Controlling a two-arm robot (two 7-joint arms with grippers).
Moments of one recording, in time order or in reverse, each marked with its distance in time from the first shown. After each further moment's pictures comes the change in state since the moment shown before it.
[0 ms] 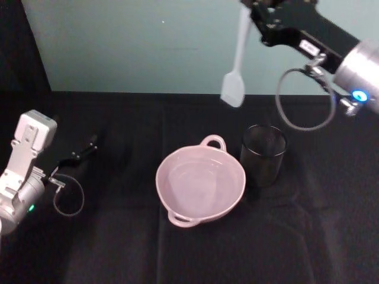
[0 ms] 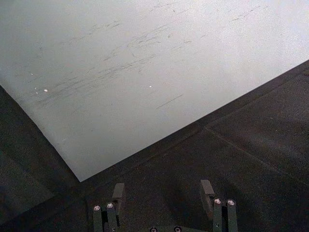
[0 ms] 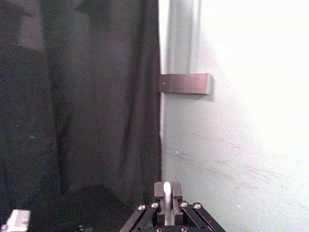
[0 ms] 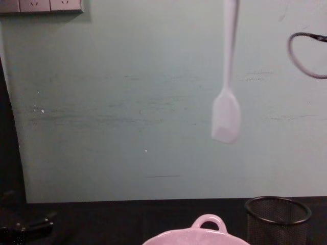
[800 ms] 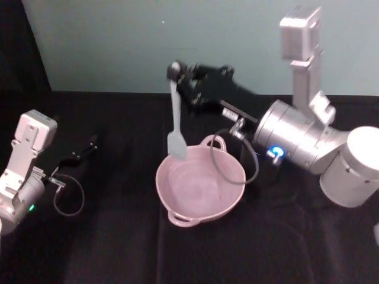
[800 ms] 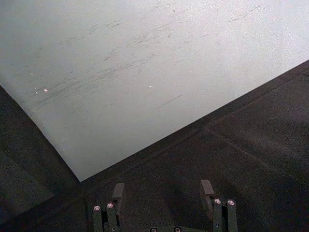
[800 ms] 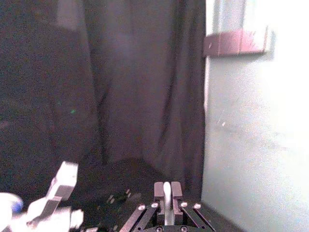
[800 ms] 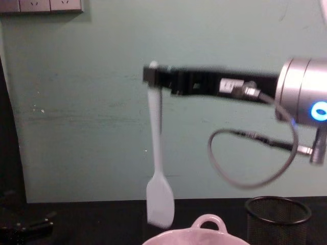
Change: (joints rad) left arm 0.000 0.000 0.000 0.000 0.000 0.000 0.000; right arm -0.026 -0.130 -0.183 0.149 -0.133 -0.091 0.078
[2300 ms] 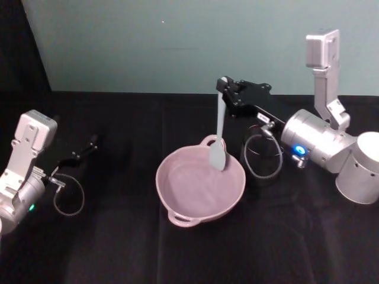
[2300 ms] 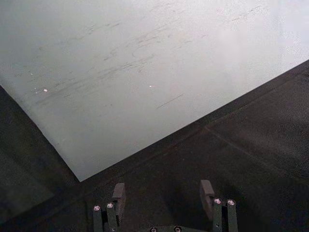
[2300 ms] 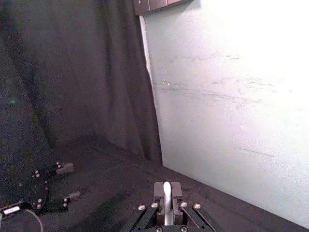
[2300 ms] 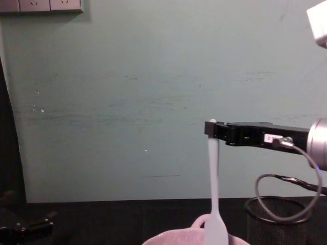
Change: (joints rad) left arm 0.000 0.000 0.000 0.000 0.000 0.000 0.000; right arm 0.043 -0.003 0.064 0.282 0.053 -0.023 -0.014
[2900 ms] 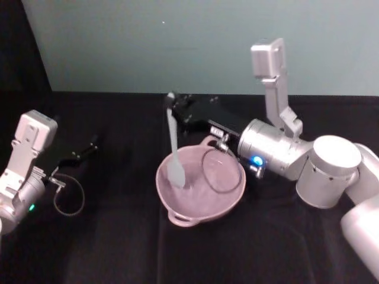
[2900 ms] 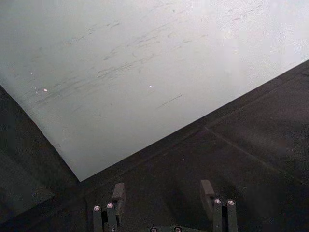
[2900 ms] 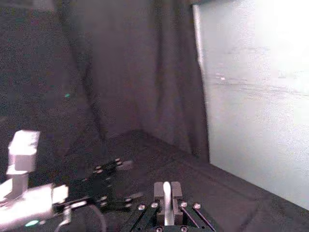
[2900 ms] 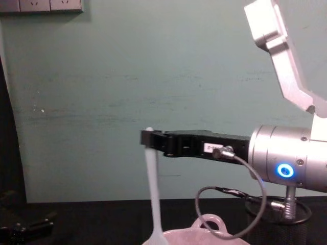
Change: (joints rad) left arm 0.000 0.000 0.000 0.000 0.000 0.000 0.000; right arm 0.026 -0.082 -0.104 0.002 -0.009 0.025 0.067
